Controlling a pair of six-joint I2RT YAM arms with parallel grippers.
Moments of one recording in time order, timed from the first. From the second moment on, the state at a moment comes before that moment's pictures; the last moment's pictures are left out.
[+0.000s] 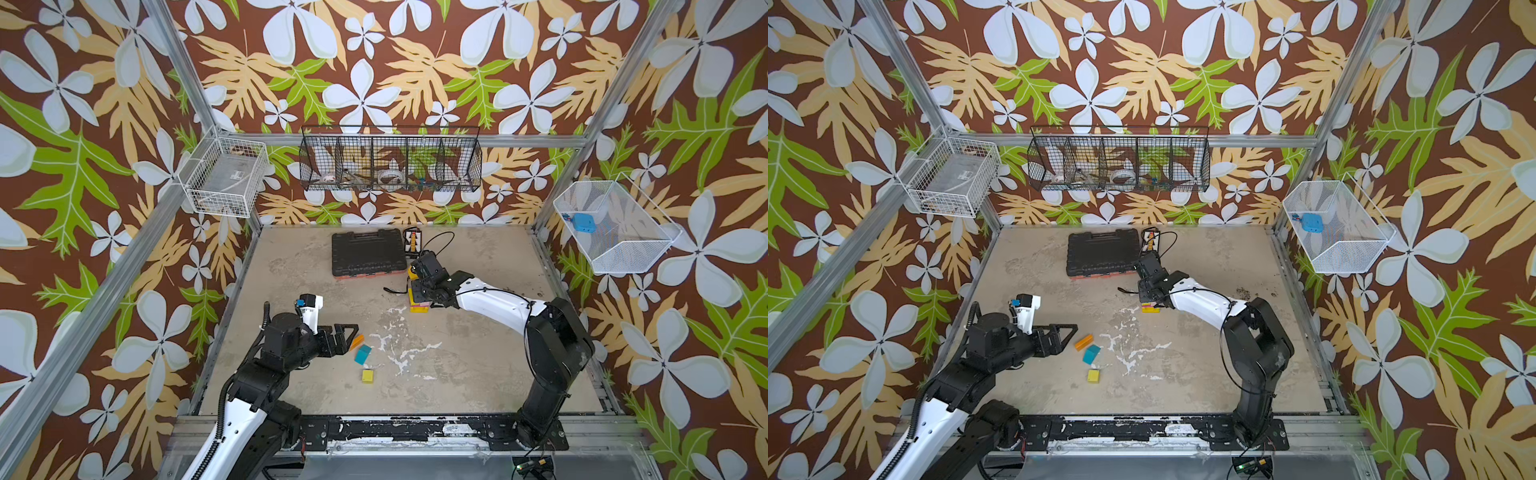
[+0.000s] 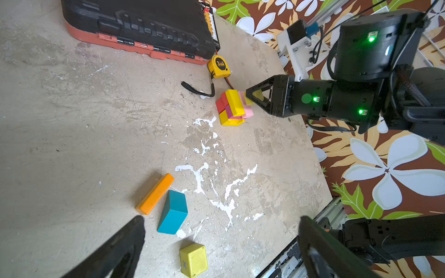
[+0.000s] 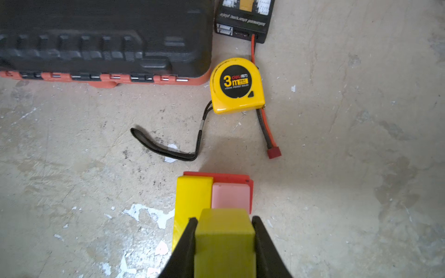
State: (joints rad) left arm -0.34 0.55 0.56 -0.53 0.35 -0.57; right arm 0.64 1.81 1.30 -0.46 0.26 0.41
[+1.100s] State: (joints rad) left arm -0.34 0.55 0.56 -0.52 0.35 -0.57; right arm 0.64 1.85 1.33 -0.49 0.28 0.40
